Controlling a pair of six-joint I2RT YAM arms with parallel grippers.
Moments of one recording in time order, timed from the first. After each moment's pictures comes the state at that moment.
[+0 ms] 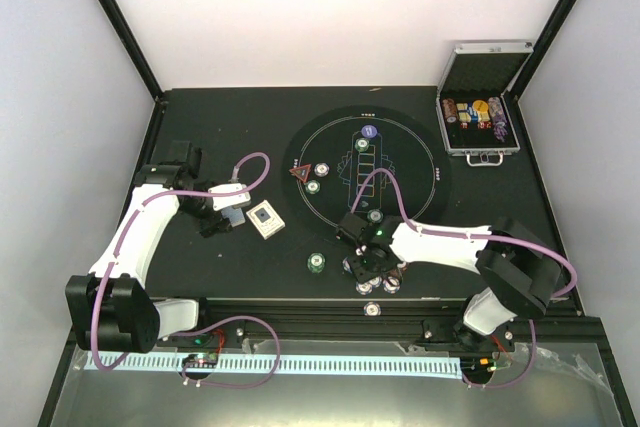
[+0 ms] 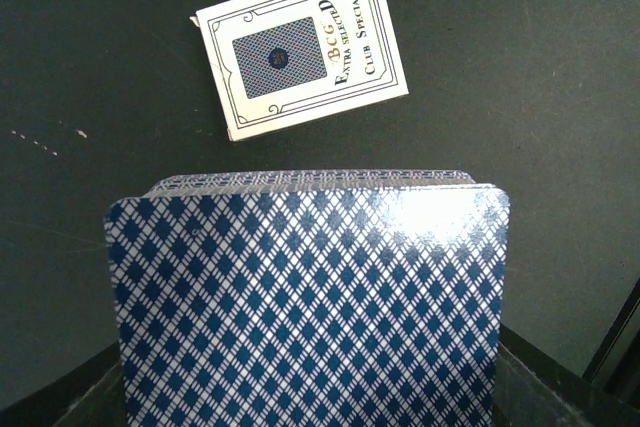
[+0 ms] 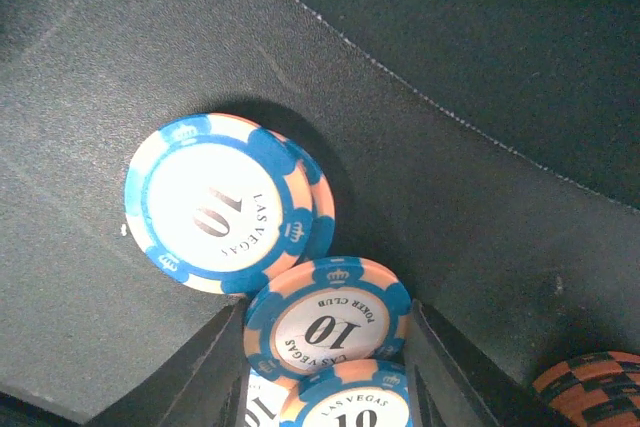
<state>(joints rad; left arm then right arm) -0.02 1.24 1.01 -1.10 0.27 1.09 1.00 1.56 0.82 -0.68 0.02 0.52</state>
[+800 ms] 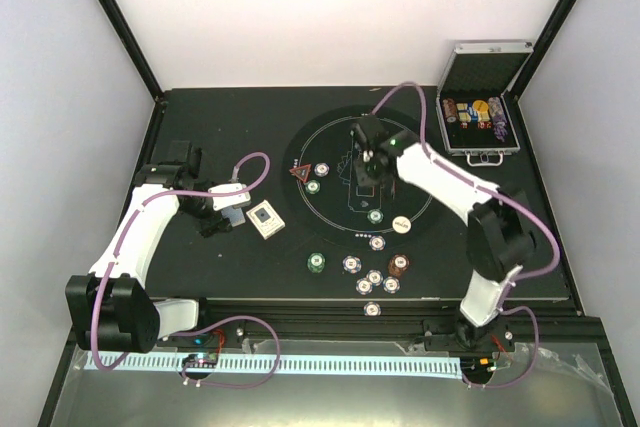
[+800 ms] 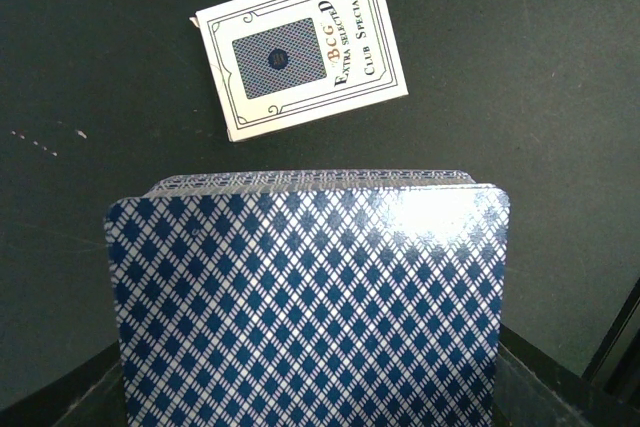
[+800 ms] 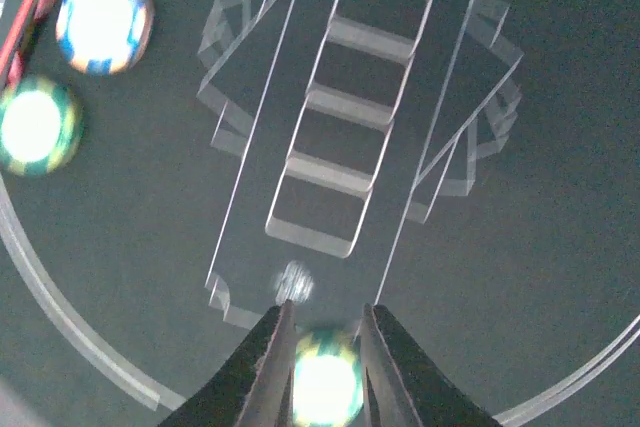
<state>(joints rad) -0.02 1.24 1.01 -1.10 0.27 1.09 0.66 1.71 1.35 -0.83 0.16 0.35</state>
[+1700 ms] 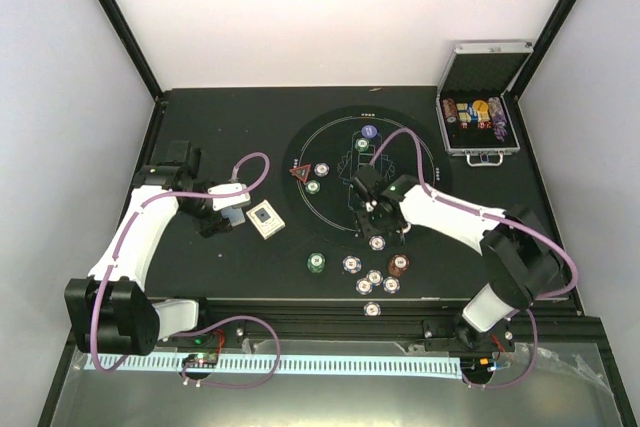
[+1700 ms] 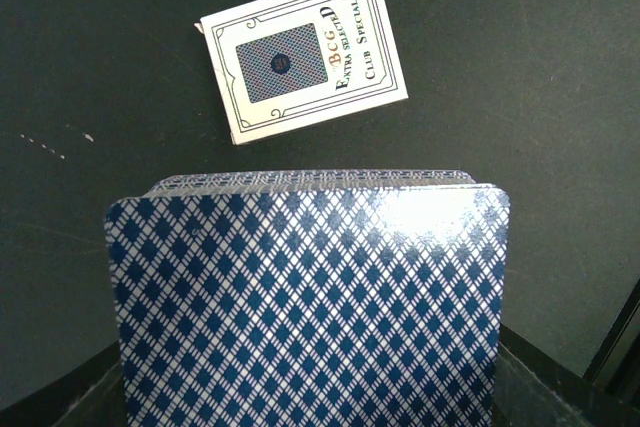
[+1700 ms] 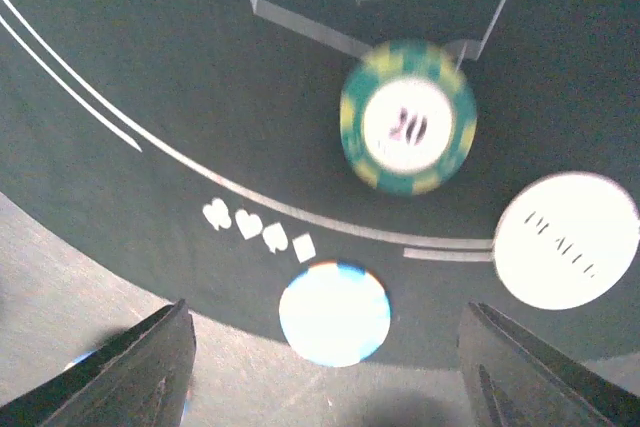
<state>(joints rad) -0.02 1.22 1.01 -1.10 0.27 1.09 0.73 1.59 1.08 -0.80 0.11 0.40</state>
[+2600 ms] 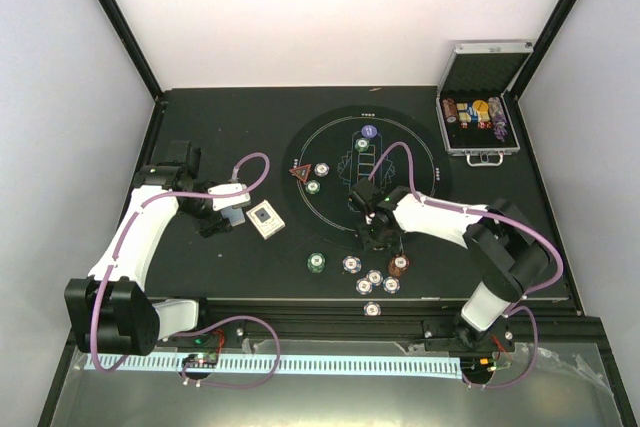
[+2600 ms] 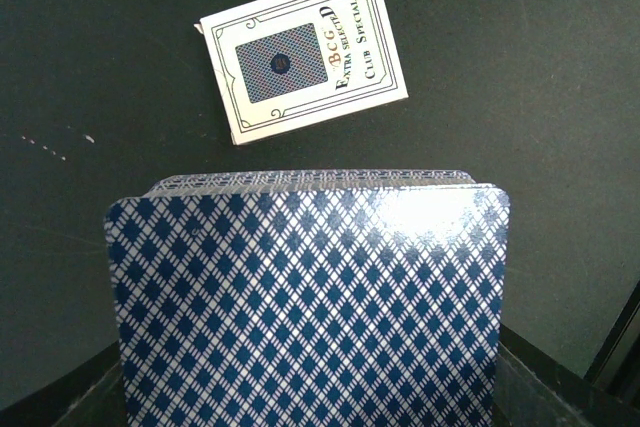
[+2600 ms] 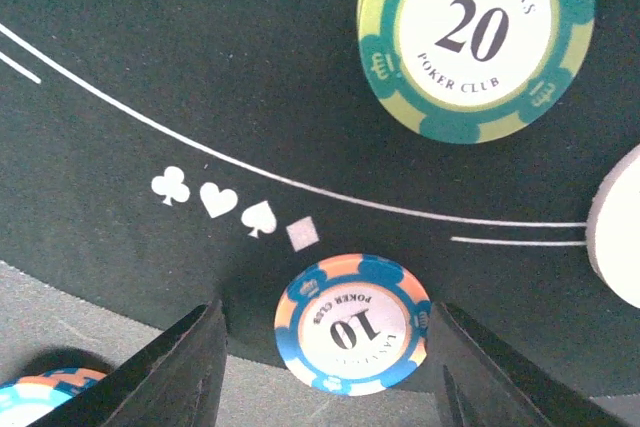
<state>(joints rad) -0.02 1.22 1.01 -1.10 0.27 1.10 0.76 1.66 0.94 -0.70 0.06 0.45</state>
